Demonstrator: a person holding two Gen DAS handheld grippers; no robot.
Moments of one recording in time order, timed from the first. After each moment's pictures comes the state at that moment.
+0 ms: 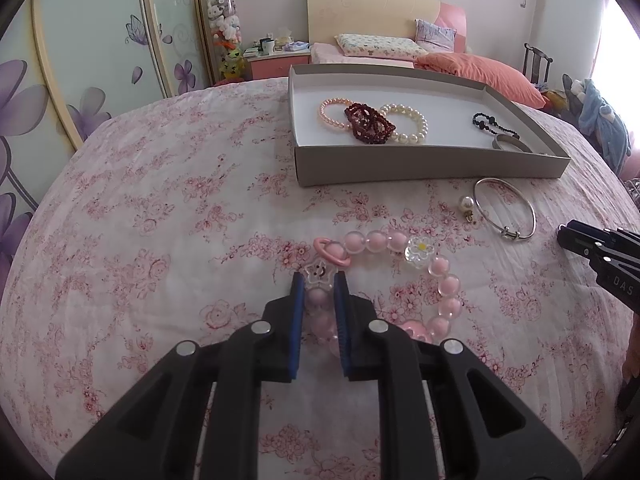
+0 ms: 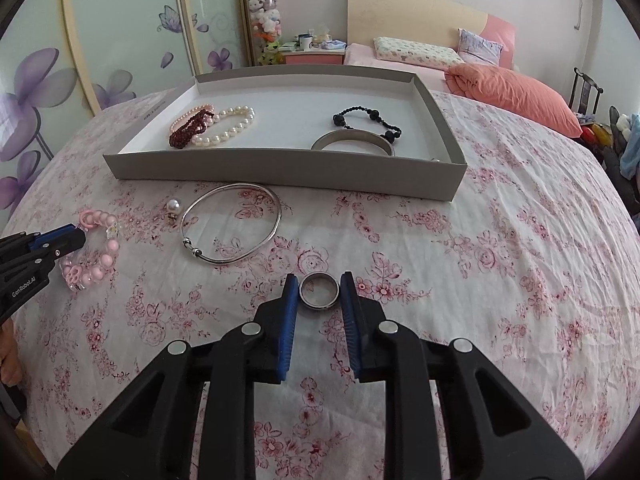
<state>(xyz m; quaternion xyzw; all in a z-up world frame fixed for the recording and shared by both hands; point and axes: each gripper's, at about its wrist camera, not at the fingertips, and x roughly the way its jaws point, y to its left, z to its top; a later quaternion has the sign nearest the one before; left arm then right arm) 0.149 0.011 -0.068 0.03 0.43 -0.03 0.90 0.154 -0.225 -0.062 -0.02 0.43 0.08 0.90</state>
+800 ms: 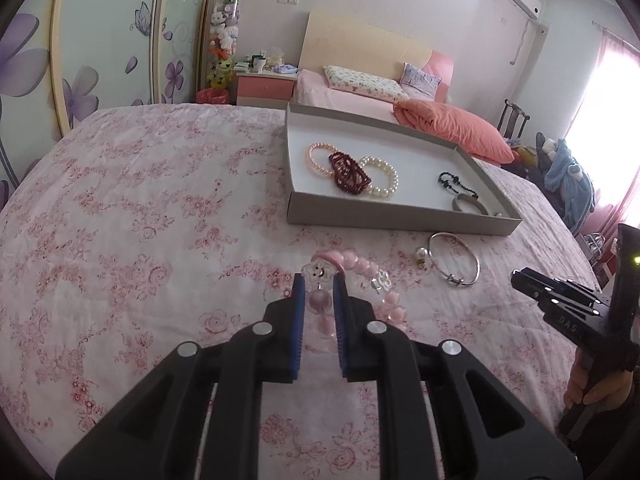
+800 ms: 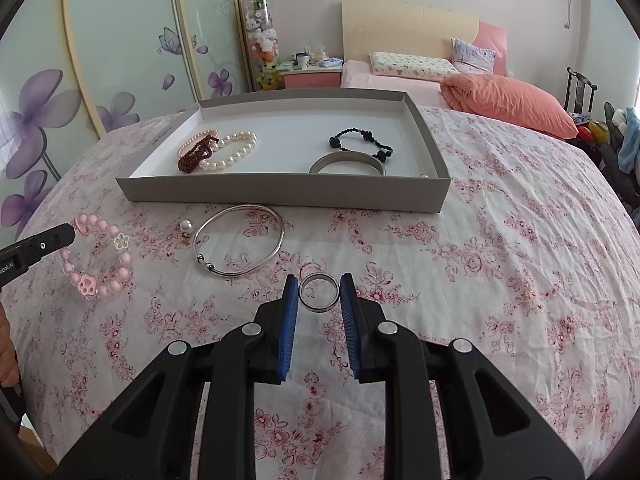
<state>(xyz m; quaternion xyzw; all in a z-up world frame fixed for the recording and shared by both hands) 0.132 0.033 -0.034 -0.08 0.39 -0.09 0.91 0.142 -0.231 -0.046 0.00 0.40 0.08 0.91</state>
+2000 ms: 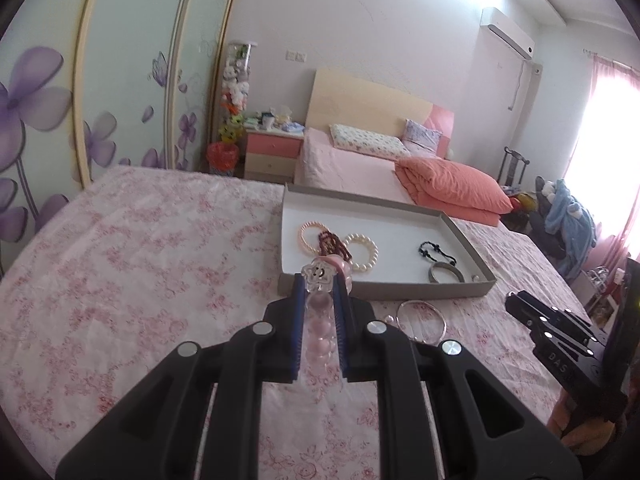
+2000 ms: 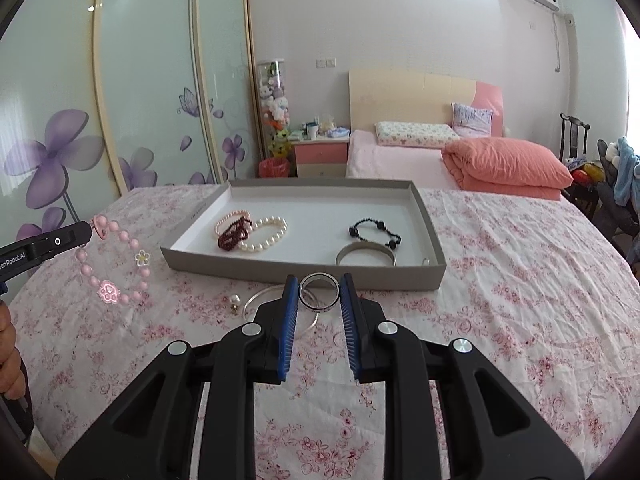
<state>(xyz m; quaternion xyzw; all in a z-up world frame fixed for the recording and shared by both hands) 0.106 0.019 0.025 -0.08 0.28 -0.05 0.95 0.114 -0.220 0.005 0.01 0.27 0.09 0.96</state>
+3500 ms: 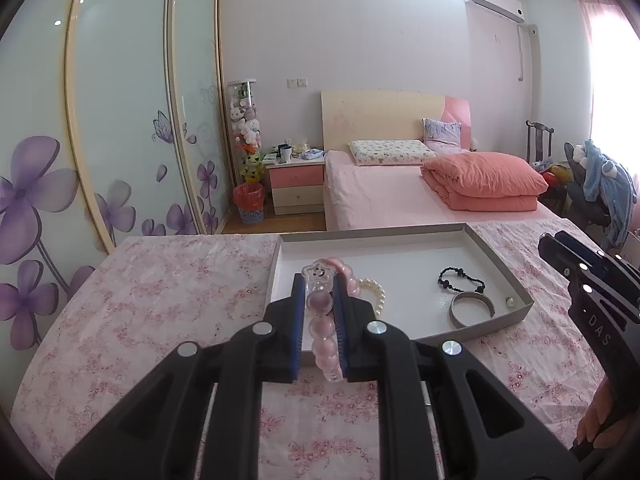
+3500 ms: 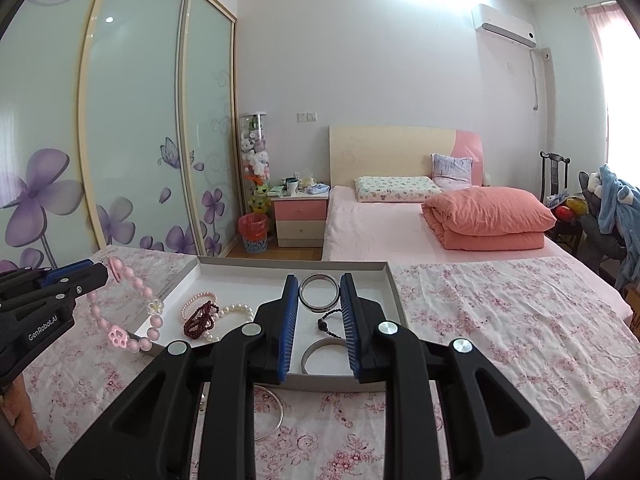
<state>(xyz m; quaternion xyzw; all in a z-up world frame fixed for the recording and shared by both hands) 0.163 -0.052 0.042 0.03 0.25 0.00 0.97 0.153 -0.232 0.038 0.01 0.17 0.06 0.98</state>
